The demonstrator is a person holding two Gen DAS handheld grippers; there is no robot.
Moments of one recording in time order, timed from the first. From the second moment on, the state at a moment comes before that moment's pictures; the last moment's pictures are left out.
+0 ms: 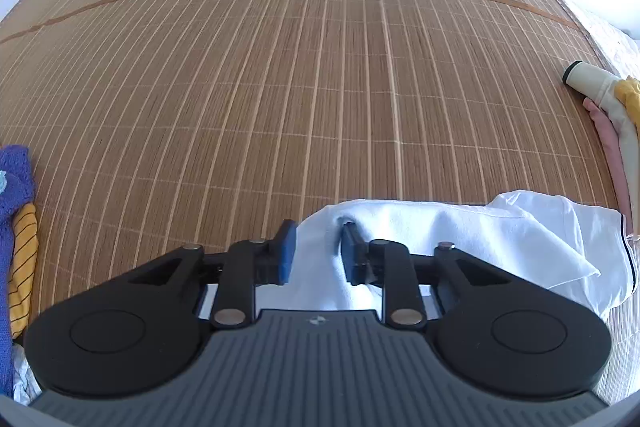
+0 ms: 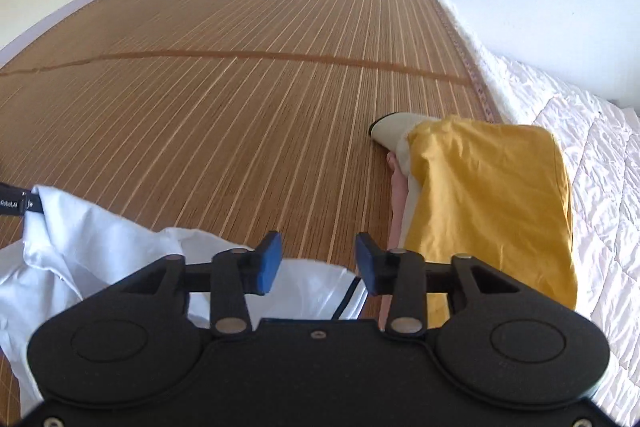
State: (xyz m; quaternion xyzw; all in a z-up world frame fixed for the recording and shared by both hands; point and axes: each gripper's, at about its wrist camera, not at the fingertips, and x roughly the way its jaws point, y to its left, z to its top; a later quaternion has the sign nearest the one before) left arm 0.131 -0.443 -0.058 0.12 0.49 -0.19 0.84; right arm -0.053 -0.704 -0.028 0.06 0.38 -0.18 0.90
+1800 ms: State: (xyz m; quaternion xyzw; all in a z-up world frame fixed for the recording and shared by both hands) left arm -0.172 -0.223 0.036 -0.06 0.62 -0.01 0.78; right arm -0.216 -0.597 -0.101 0.26 0.57 -0.03 0.78
